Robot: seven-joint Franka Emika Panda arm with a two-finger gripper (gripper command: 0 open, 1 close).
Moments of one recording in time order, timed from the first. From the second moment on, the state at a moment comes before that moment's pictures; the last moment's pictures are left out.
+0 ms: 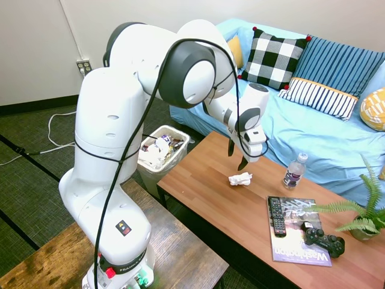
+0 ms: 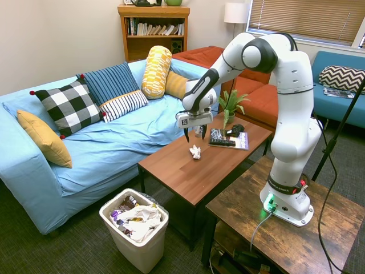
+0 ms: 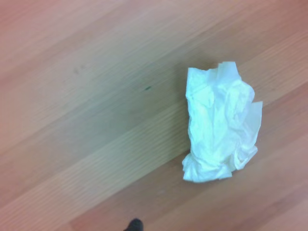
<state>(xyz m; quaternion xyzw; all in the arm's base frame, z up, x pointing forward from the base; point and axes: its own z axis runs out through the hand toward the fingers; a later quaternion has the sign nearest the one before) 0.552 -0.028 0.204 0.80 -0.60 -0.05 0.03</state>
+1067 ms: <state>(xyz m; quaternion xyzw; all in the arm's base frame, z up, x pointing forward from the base) 0.581 -0.064 0.094 0.76 -0.64 -0.08 0.05</state>
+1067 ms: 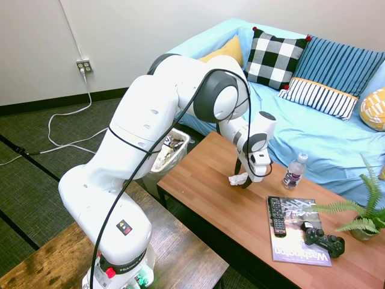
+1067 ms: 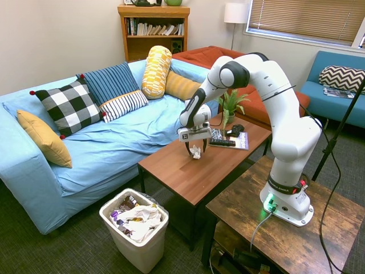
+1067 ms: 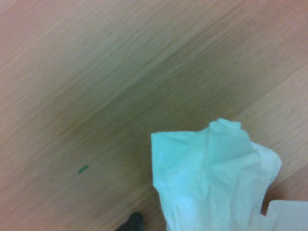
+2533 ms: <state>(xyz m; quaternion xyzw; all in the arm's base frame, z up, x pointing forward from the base) 0.607 0.060 0.205 0.82 -0.57 0.00 0.03</state>
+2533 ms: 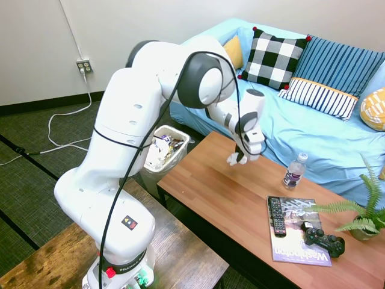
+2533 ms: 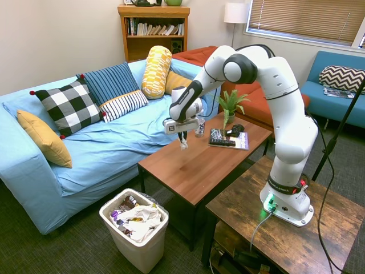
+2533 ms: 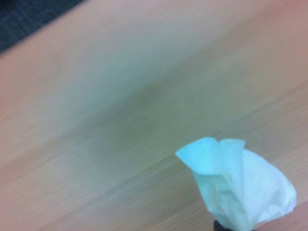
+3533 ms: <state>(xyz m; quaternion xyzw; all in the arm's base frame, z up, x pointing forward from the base) 0.554 0.421 0.203 0.93 -0.36 0.03 0.03</state>
